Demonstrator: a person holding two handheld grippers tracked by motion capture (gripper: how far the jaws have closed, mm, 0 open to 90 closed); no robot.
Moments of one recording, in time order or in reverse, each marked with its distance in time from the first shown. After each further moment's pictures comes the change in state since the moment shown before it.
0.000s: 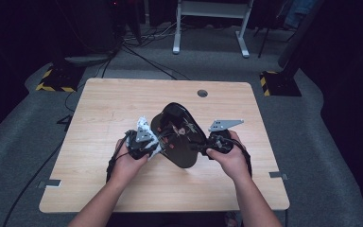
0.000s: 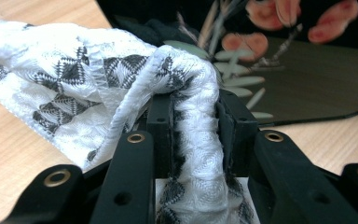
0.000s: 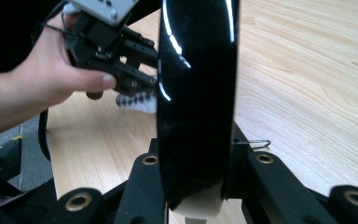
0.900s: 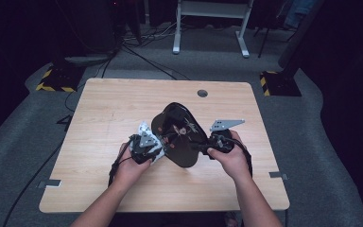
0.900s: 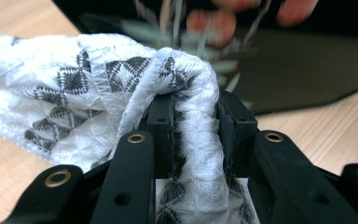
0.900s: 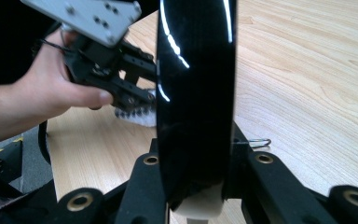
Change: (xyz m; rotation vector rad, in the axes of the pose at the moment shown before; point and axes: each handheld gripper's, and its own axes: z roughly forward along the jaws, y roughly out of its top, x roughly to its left) left arm -0.010 0.000 0.002 -0.030 -0.029 0.025; right arm -0.003 -0.001 -0.002 -0.002 0.000 0.010
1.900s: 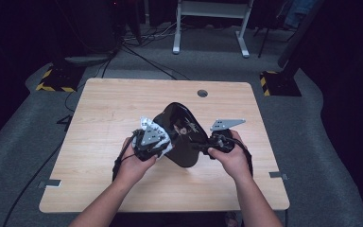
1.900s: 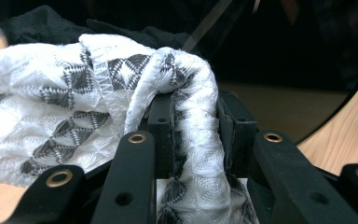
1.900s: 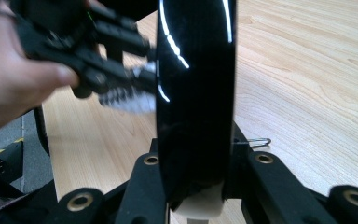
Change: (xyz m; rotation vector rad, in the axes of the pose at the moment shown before) left arm -0.018 0.038 -0.025 -0.120 -0.027 0.077; right arm -0.001 0.000 -0.001 0.001 -0.001 0.005
